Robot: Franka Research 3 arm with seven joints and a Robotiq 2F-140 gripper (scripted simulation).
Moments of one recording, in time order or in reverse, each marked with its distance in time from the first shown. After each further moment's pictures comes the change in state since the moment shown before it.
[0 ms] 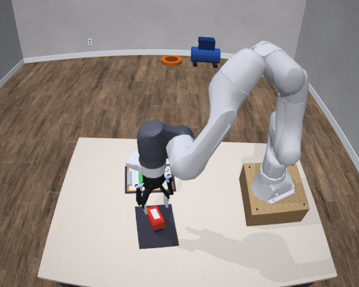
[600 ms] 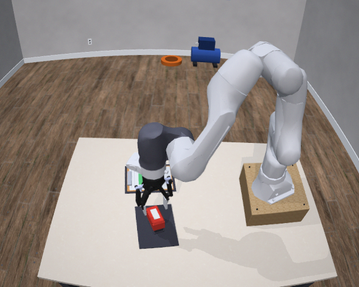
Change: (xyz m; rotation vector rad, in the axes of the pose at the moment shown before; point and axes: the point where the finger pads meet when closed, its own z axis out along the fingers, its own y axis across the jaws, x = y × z) arm 0.000 -0.003 0.008 0.010 0.001 0.021
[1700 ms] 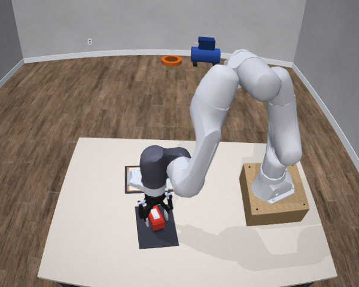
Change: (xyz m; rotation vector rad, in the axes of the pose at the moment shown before) arm -0.001 0.003 0.092 -0.007 -0.001 -0.003
